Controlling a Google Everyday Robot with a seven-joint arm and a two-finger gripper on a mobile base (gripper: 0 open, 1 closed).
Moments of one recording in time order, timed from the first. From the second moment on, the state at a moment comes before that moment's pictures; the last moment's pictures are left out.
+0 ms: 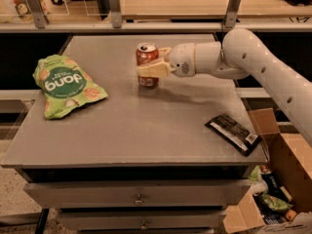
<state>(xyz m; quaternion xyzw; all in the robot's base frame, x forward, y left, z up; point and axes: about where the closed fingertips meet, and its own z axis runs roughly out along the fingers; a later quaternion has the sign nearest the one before) 0.666 0.018 0.878 -0.48 0.62 0.39 0.49</state>
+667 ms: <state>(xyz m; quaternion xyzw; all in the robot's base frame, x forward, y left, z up) 0.664 0.009 0.906 -0.53 0.66 0.28 0.45</state>
